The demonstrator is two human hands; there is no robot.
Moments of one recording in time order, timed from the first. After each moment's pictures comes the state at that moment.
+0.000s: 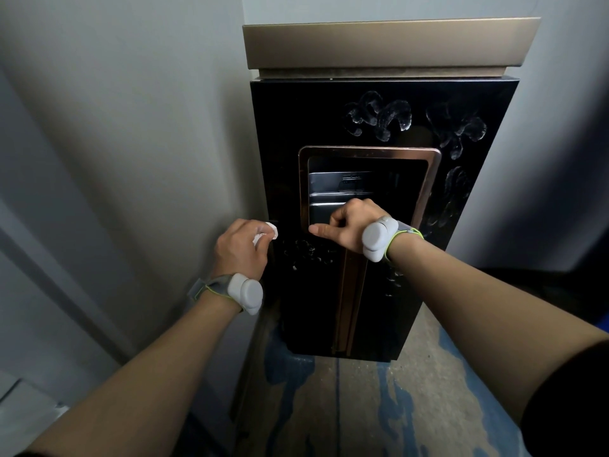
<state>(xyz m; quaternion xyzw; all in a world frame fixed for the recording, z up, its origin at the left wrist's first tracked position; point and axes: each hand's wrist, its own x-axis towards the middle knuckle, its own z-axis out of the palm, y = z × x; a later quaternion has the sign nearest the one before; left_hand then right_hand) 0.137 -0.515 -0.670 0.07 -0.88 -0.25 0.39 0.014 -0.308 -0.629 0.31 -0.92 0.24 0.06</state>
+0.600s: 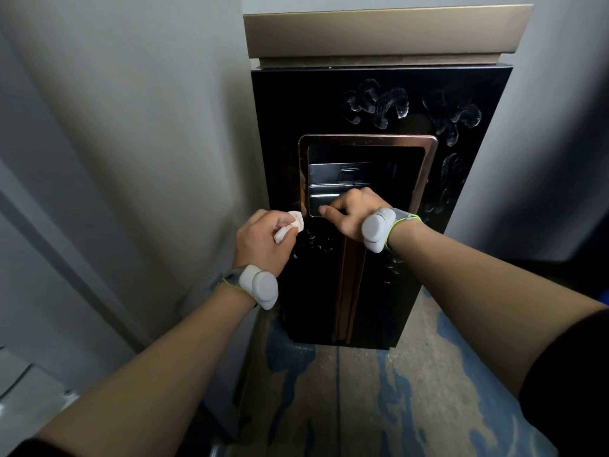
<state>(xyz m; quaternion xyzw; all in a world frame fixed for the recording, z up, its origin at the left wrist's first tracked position) 0.143 -0.483 -0.667 0.03 -0.86 -0.33 0.39 0.012 -0.306 -0.630 0.35 -0.91 0.20 0.09</state>
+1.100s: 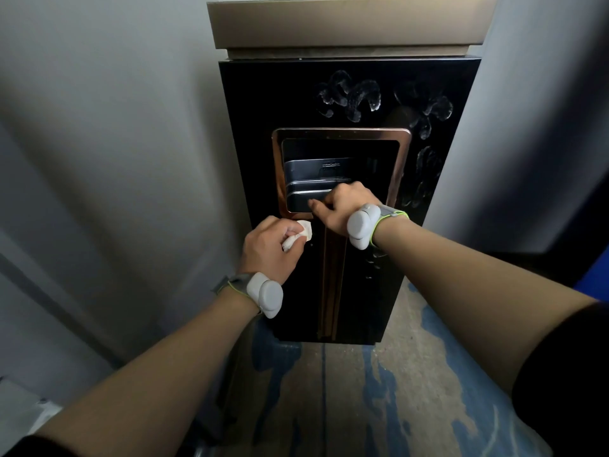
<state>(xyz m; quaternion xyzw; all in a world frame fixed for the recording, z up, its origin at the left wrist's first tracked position) 0.135 -0.444 -0.685 -0.02 -0.88 -0.32 0.36 0.006 -0.294 -0.636 0.27 -0.94 0.18 0.11</state>
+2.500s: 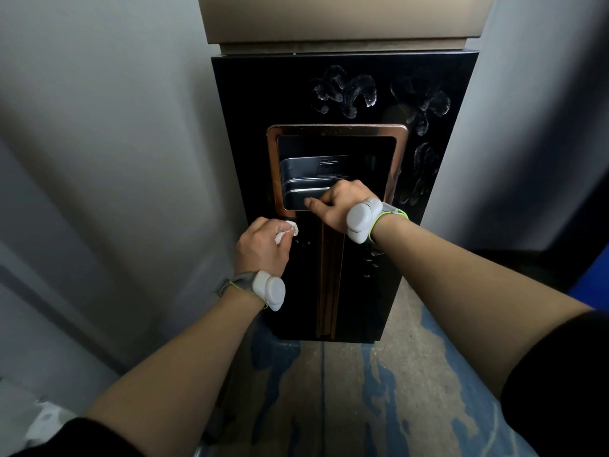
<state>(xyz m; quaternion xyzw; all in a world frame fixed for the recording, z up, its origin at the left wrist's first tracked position) 0.124 -0.444 -0.694 0.05 -0.88 -0.29 0.37 -0.002 -0.292 -0.640 0.28 -0.93 0.19 0.11</state>
